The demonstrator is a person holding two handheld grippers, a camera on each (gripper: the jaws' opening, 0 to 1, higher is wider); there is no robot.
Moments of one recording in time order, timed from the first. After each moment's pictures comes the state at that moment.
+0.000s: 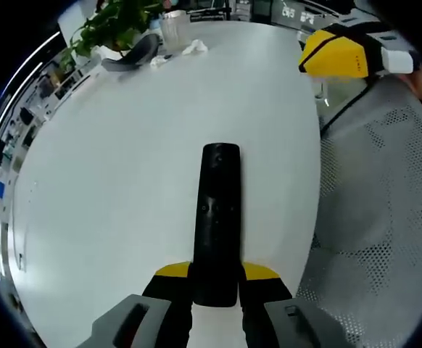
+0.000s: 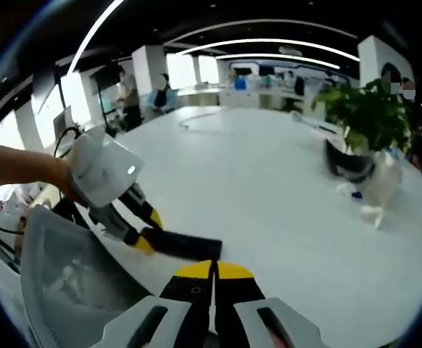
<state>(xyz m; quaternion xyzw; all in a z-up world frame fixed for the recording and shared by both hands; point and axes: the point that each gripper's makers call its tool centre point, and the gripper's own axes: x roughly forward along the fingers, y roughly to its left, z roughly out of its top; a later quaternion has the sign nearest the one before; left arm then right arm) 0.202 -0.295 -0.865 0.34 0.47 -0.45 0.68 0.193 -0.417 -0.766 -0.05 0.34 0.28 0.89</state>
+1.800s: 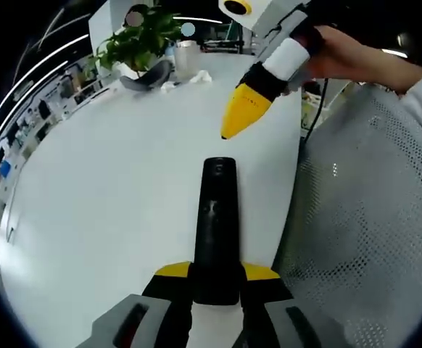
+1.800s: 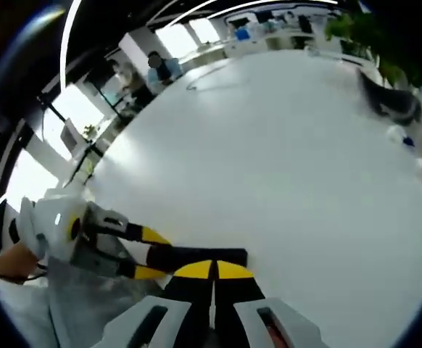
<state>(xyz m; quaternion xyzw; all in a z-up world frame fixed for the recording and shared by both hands) 0.172 -0.303 -0.862 0.25 0.41 -0.46 0.75 0.216 -0.382 -0.819 0.07 0.50 0.34 0.79</state>
